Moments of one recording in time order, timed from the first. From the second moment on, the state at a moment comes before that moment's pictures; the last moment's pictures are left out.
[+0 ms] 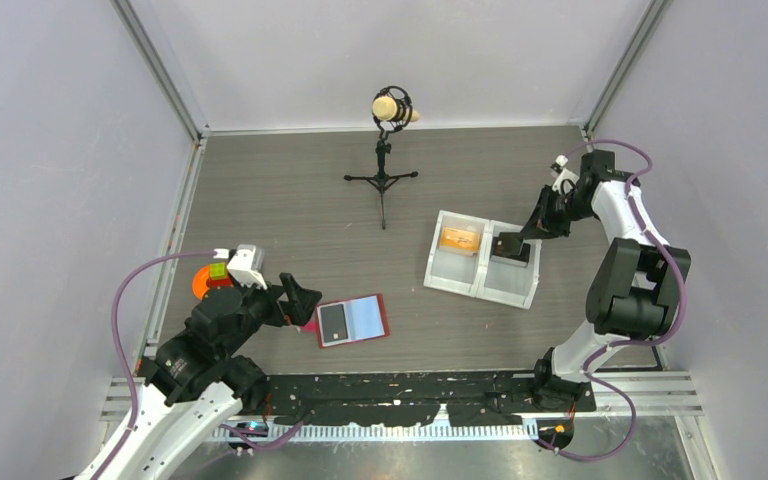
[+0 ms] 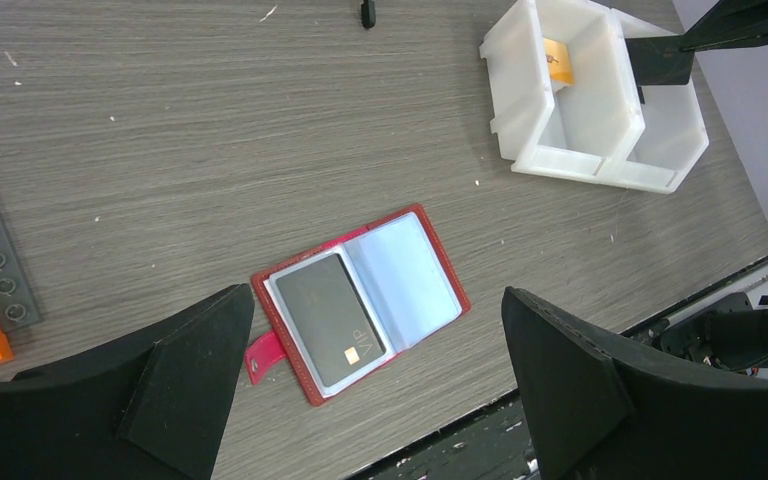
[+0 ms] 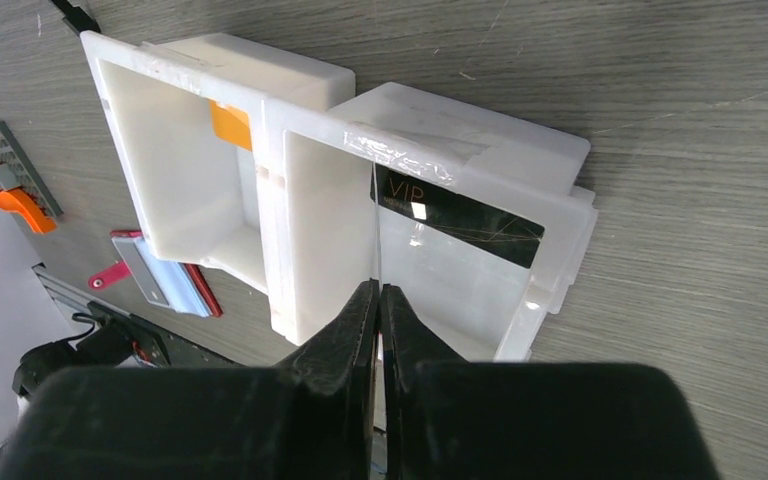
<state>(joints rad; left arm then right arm) -0.63 0.29 0.59 -0.67 -0.11 -0.51 -0.24 1.66 1.28 -0.90 -0.55 0.05</state>
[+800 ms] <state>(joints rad) -0.63 0.29 0.59 -0.69 -0.11 -0.50 -0.24 1.76 1.46 -0.89 -0.40 0.10</state>
